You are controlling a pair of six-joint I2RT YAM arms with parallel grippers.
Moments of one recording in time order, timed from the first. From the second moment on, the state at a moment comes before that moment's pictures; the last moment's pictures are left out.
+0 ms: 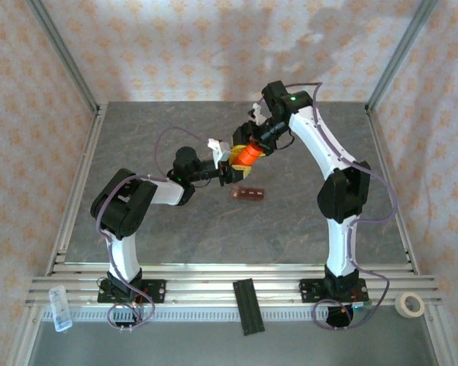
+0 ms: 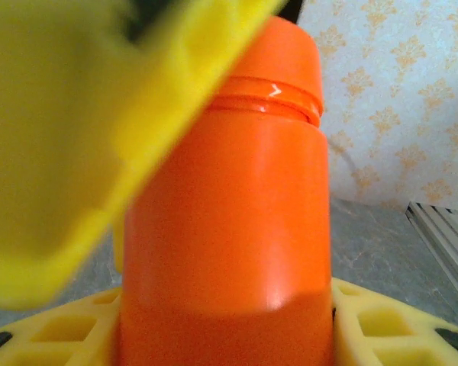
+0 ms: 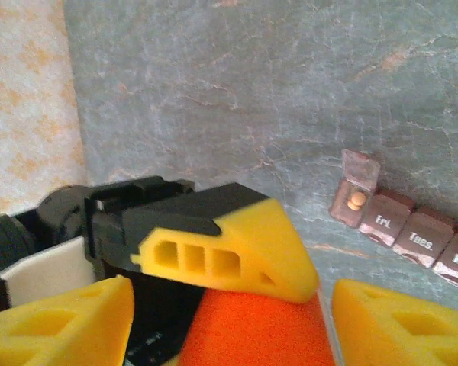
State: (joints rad) left arm -0.44 1.90 0.88 1.09 0.84 -0.16; right arm 0.40 2.06 2.13 -1.30 -0.66 0.39
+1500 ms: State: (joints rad) left arm -0.44 1.78 0.83 1.12 0.94 -0.43; right arm 0.25 1.54 1.69 -1.06 -0.75 0.26
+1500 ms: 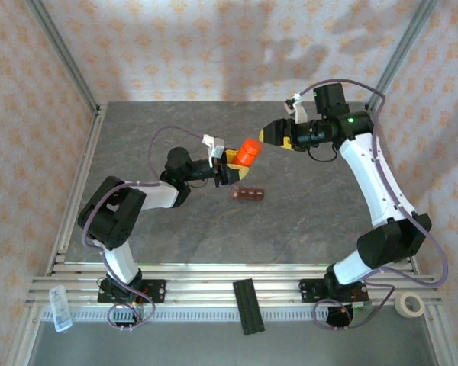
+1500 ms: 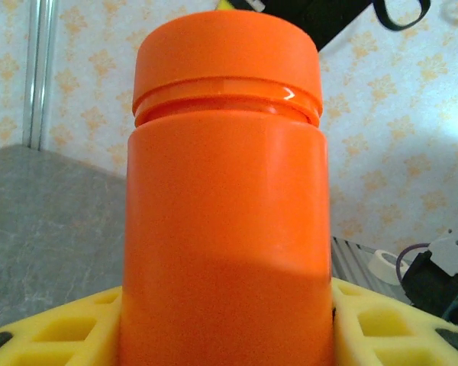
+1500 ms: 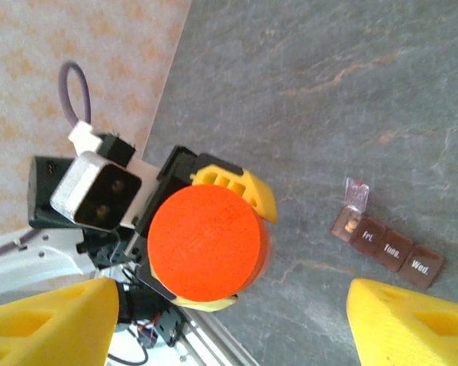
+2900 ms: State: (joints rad) left arm -0.44 1.78 0.84 1.11 0.98 -0.47; right arm 0.34 1.66 1.77 -1.12 -0.77 0.20
